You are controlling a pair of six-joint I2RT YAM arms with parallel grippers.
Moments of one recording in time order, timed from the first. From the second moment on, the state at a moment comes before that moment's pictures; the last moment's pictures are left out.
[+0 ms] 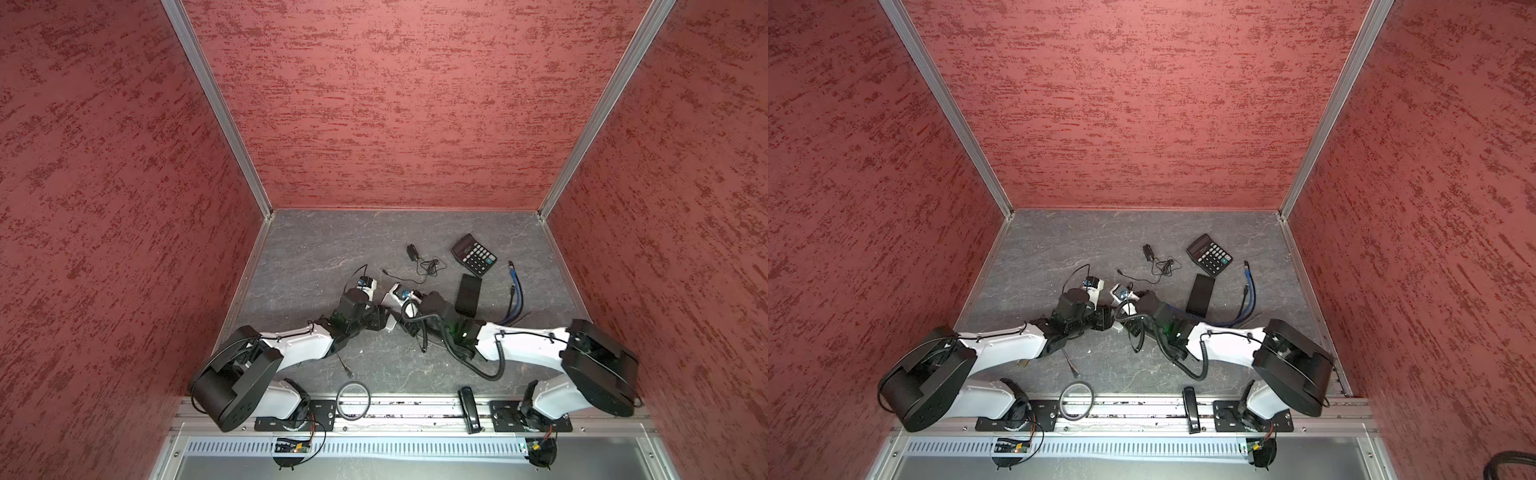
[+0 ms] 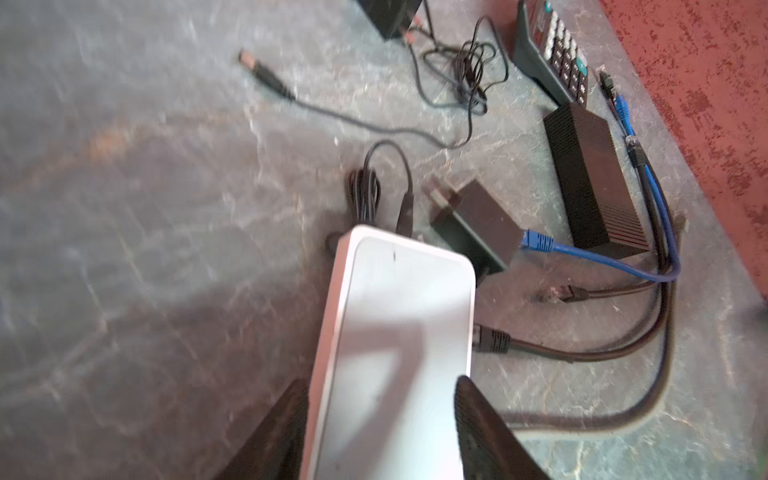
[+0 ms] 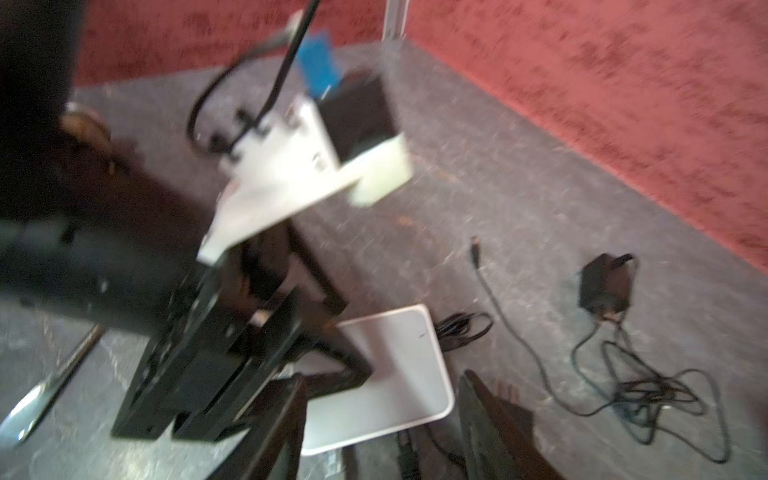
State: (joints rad) left arm -0.63 1.37 0.42 0.25 0.07 -0.49; right arm 0.96 1.44 0.69 0.37 0.18 -0.02
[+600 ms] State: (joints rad) left arm -0.85 1.35 0.61 0.00 -0.07 -0.30; right arm 0.69 1.27 0.84 -0.20 0.26 0.26
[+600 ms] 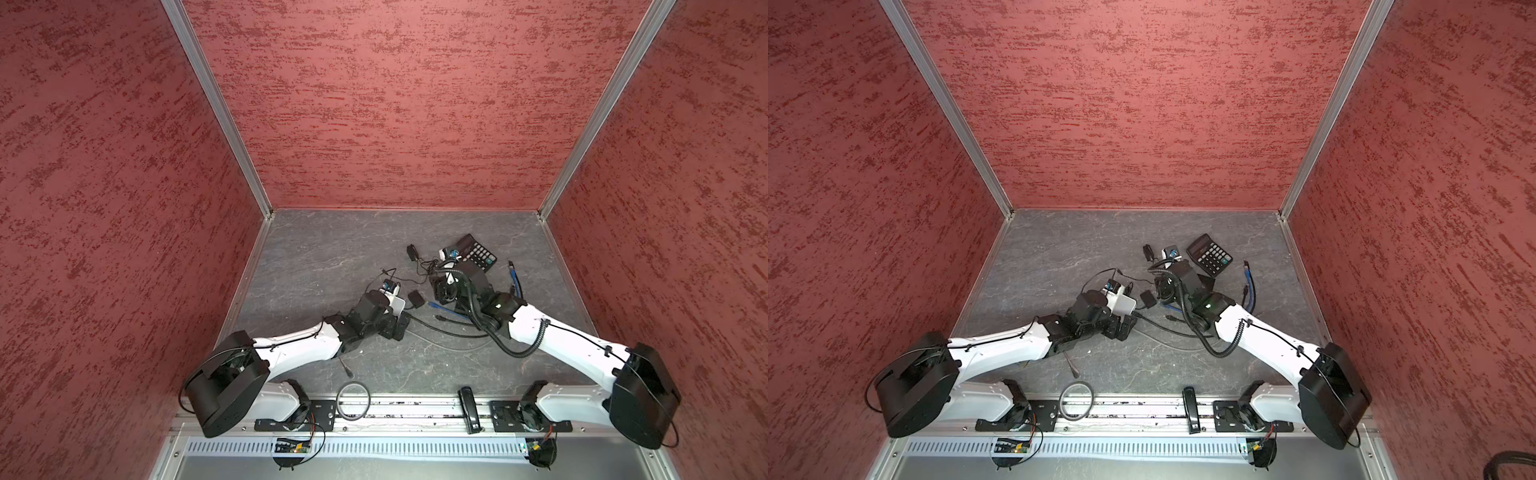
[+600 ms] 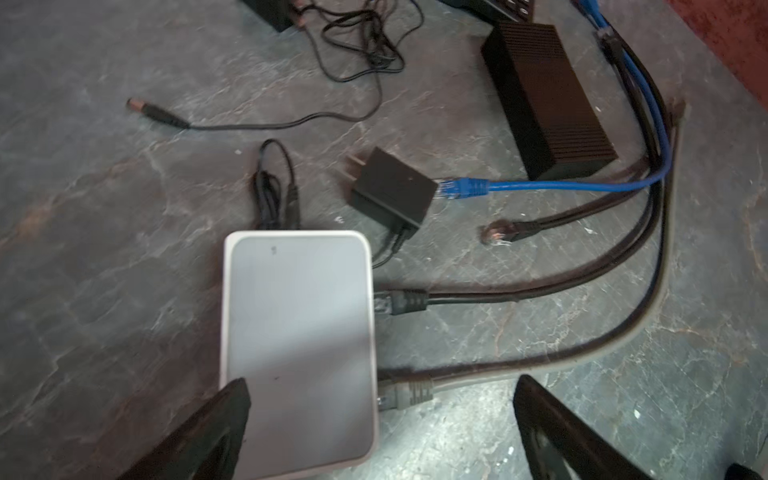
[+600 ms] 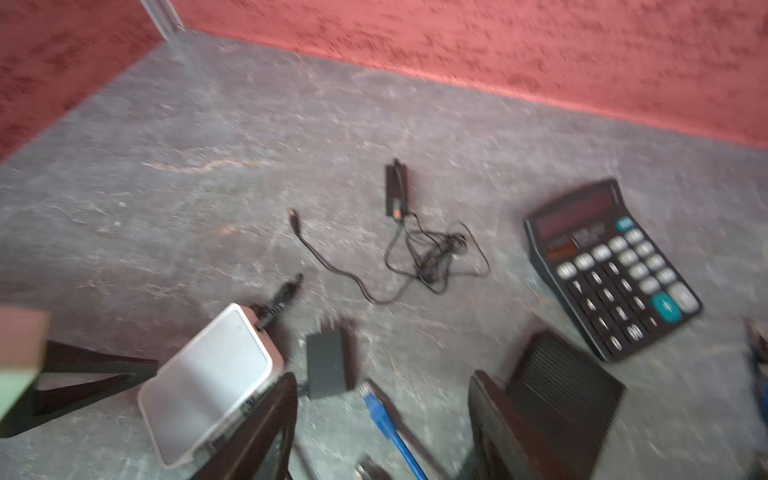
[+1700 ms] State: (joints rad) left arm -0.95 1.80 1.06 -0.36 0.14 0.51; right arm 0.51 1.13 0.82 -0.38 0.16 0.27
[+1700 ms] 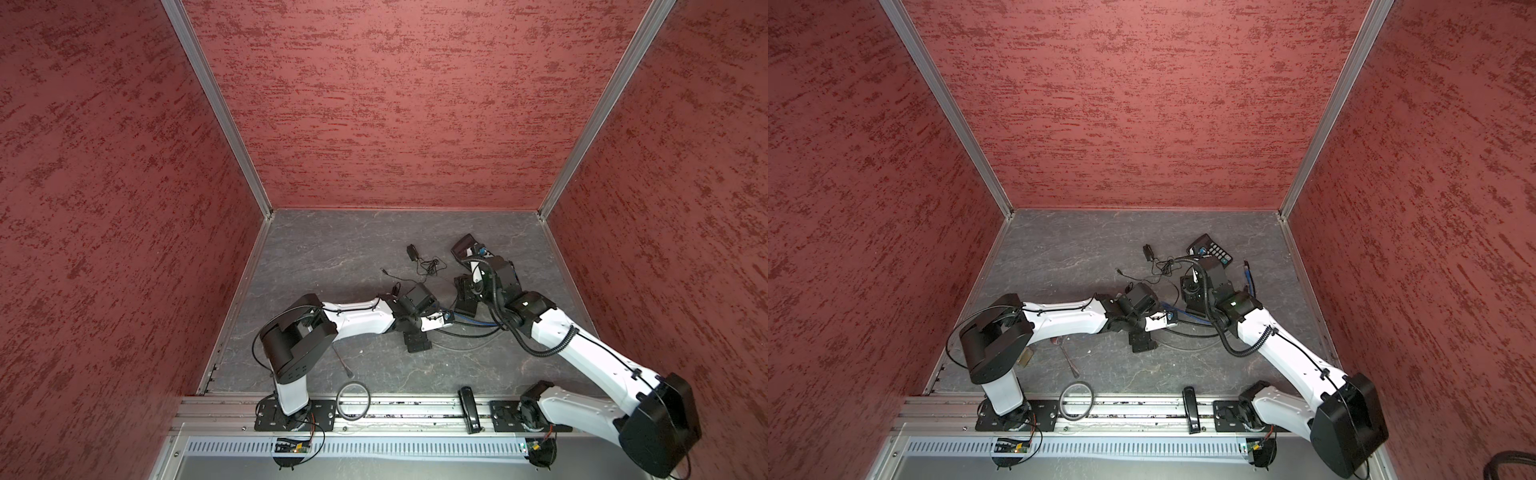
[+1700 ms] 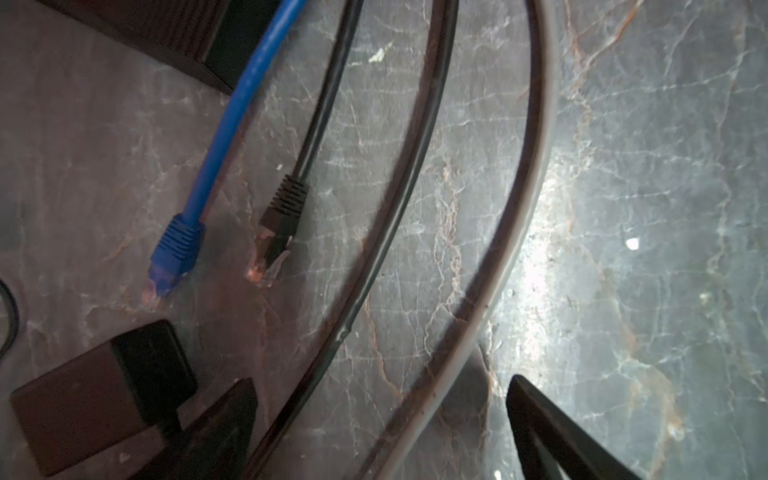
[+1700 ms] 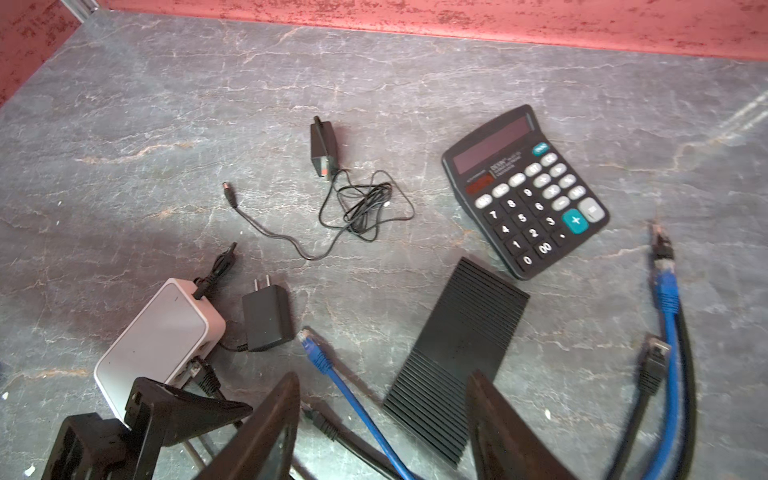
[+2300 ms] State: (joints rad) left arm -0.95 1.84 1.08 -0.37 0.15 0.53; right arm 0.44 1.07 0.82 -0.40 0.16 0.25
